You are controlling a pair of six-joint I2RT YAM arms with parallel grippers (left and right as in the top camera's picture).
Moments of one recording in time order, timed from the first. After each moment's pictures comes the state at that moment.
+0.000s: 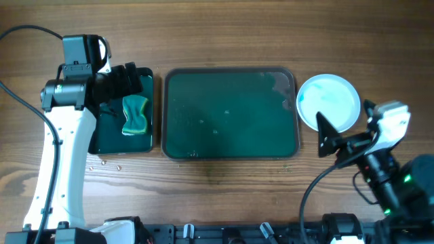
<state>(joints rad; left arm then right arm) 0.05 1.43 1.32 -0.89 -0.03 -0.21 0.01 0.49 0.86 -0.56 -0.28 0.00</state>
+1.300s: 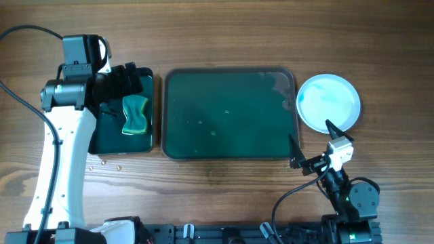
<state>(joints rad) 0.05 1.43 1.32 -0.89 -0.03 -0.21 0.07 0.02 0.01 0.02 -0.28 -0.01</state>
